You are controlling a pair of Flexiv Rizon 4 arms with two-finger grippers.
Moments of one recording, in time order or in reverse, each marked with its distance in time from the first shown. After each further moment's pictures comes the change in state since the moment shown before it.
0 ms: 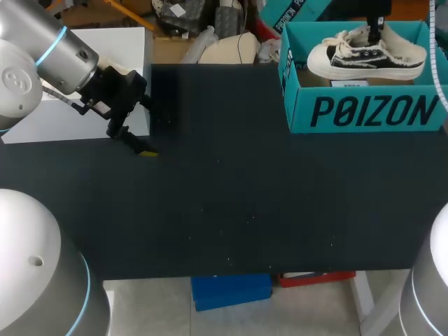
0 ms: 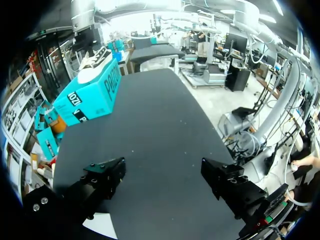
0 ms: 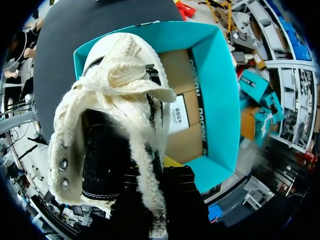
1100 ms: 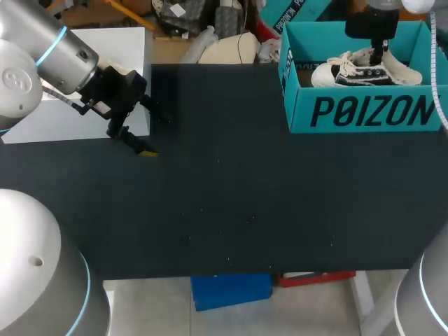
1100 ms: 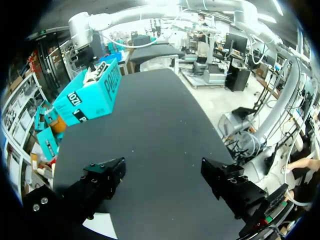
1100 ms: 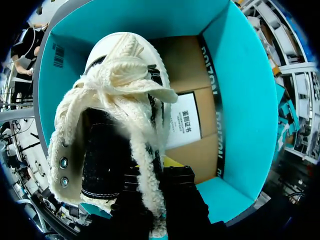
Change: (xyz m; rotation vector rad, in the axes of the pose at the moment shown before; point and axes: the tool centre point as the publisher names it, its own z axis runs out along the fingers) left arm 0.000 0.000 0.000 0.000 0.000 0.000; right arm -0.013 0.000 0.097 -0.095 0.122 -0.058
